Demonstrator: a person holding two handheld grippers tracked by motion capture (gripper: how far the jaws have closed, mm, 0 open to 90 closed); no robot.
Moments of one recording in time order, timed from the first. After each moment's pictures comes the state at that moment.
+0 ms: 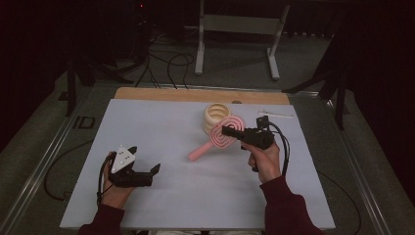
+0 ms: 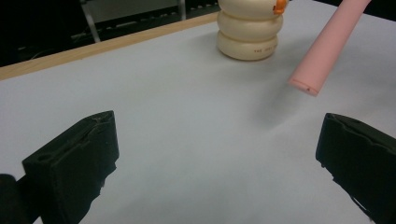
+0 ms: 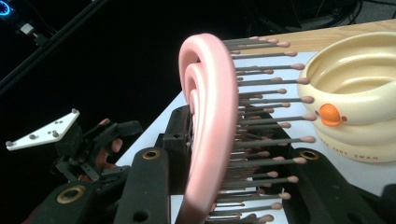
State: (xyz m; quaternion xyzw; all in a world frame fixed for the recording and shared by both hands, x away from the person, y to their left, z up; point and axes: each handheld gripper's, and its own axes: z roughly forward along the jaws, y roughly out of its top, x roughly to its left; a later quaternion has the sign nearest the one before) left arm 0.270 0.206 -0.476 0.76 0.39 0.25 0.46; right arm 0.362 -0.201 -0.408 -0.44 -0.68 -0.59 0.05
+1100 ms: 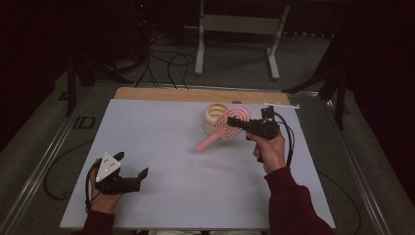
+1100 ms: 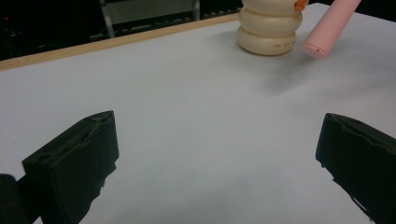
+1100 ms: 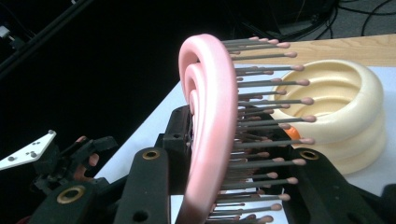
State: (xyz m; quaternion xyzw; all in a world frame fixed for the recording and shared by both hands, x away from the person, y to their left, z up) left arm 0.255 0.234 -0.486 0.74 0.41 0.26 0.47; right arm 0.382 -0.213 -0.392 -0.45 -0.68 -0.57 0.02
